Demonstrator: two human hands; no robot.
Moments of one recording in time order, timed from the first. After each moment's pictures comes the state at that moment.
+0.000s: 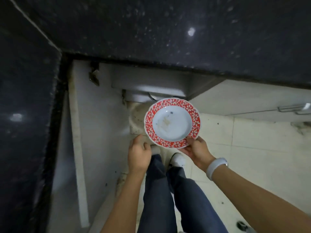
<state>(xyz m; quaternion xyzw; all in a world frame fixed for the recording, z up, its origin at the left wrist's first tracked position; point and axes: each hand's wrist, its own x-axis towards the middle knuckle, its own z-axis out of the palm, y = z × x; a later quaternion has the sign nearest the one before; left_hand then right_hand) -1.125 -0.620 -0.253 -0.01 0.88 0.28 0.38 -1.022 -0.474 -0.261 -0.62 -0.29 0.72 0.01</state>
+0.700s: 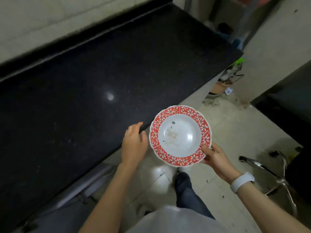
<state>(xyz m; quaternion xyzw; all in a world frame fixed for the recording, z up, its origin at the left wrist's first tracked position) -1.026 -0.322 -0.035 0.53 0.75 0.27 0.29 -0.767 -0.335 -0.058 -0.63 -0.31 0.63 0.32</state>
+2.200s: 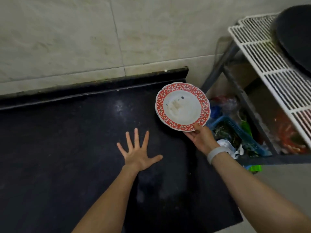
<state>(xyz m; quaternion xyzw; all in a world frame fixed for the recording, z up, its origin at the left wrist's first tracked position) -0.913 0.194 -0.076 0.45 0.82 -0.06 0.36 -0.755 0.346 -0.038 -0.53 -0.24 0.76 0.30</state>
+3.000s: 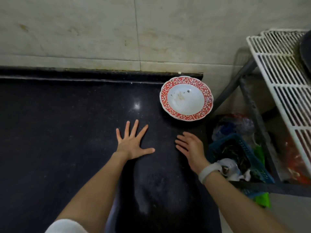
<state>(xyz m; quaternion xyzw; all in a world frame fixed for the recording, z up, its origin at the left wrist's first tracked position) -0.907 0.187 -0.080 0.42 0.86 0.02 0.29 -0.741 0.318 -0.042 -0.54 -0.39 0.72 0.17</state>
